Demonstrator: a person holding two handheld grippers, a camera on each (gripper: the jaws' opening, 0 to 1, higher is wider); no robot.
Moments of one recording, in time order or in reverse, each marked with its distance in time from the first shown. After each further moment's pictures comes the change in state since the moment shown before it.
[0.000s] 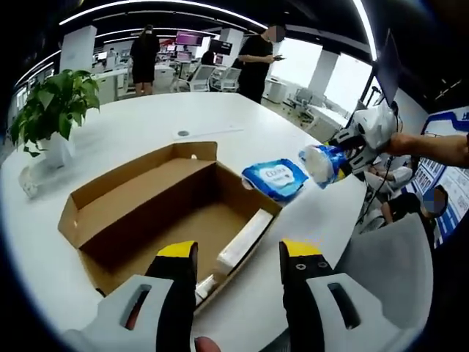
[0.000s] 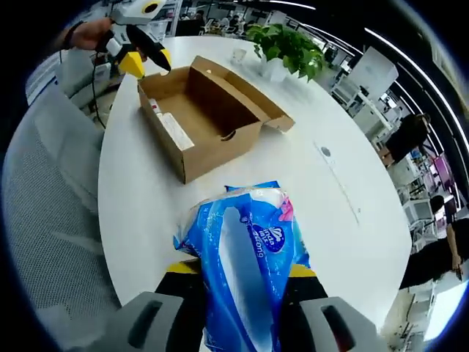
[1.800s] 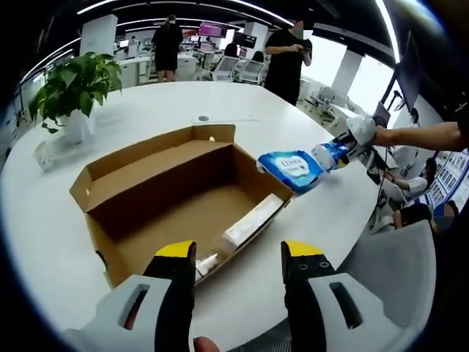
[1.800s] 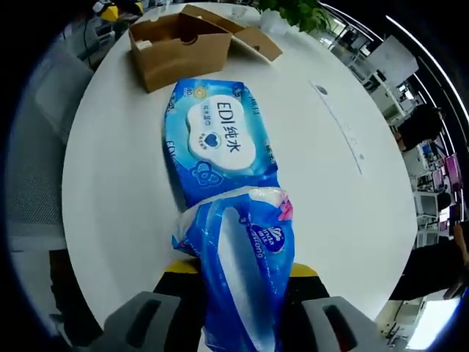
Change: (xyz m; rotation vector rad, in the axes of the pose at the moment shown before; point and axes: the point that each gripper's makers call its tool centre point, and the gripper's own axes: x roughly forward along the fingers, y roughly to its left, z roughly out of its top) left arm -0.012 0.002 -0.027 -0.092 0.034 0.118; right arm 0.045 -0.078 -0.123 -0.074 0.183 0.050
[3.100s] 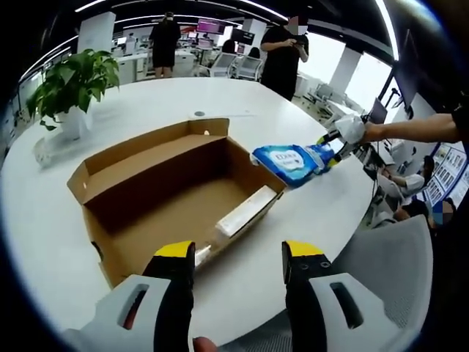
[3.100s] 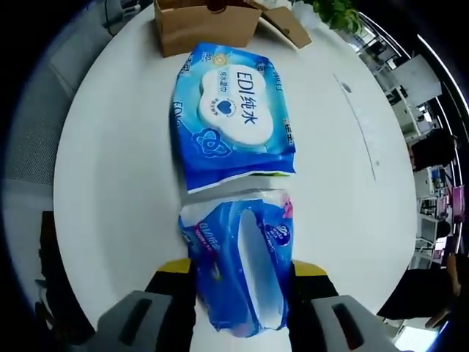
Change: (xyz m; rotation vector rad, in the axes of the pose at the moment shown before) left arm -0.004 -0.007 -0.009 0.009 0.022 -0.023; right arm 0.011 0.001 -0.015 -0.167 0.066 0.014
